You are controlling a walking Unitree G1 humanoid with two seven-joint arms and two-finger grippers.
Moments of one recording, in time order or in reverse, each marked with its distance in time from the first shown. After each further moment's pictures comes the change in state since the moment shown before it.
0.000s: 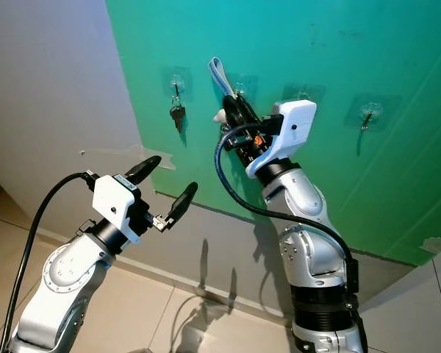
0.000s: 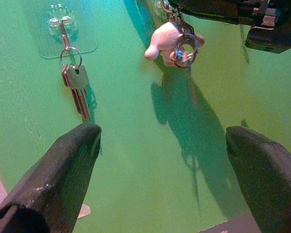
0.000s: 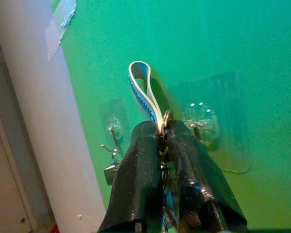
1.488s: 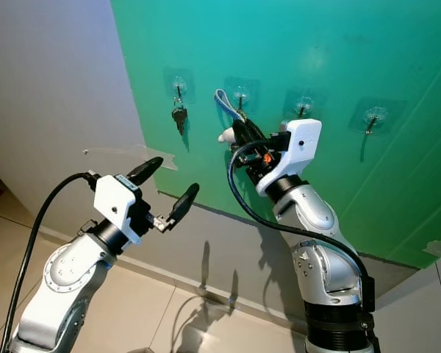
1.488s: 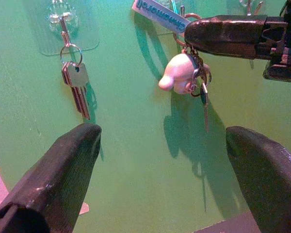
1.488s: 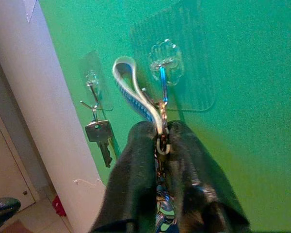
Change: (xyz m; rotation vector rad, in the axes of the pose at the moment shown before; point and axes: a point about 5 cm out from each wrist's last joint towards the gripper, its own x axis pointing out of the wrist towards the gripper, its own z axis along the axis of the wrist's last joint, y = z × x) left arm 0.001 -0.002 0.001 -0.017 0.002 -0.013; right arm -0.022 -0.009 -0.013 0.032 0.130 -0.051
